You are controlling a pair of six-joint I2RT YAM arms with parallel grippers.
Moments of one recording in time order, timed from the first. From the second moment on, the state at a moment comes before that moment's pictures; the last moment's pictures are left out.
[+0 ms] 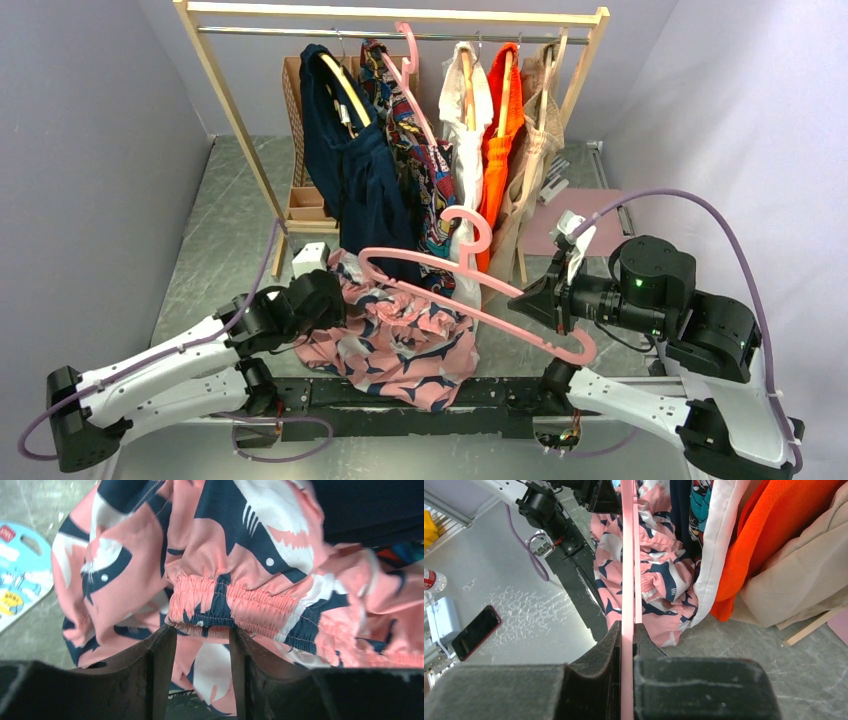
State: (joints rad) left arm -0.99 0.82 0.67 -0.78 -0.45 -0.92; right arm 0.92 0.73 1.49 -1.19 -0.14 0.16
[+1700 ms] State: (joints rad) left arm -0.99 0.84 0.83 -0.73 -0.35 -0.78; right arm 0.92 0.85 1.36 -1.13 0.10 0.26
